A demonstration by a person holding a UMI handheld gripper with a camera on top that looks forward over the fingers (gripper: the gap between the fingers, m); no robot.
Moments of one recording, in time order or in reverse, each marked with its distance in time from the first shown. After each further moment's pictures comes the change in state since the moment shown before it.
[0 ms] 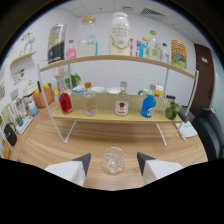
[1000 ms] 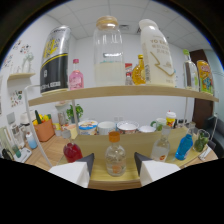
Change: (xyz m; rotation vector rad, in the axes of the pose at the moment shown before) arm -0.073 -0.130 0.100 0.333 -0.015 0.069
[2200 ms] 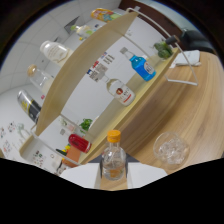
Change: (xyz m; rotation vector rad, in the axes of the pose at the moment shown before) arm -0.007 0.075 -0.069 -0.105 -0.118 0.830
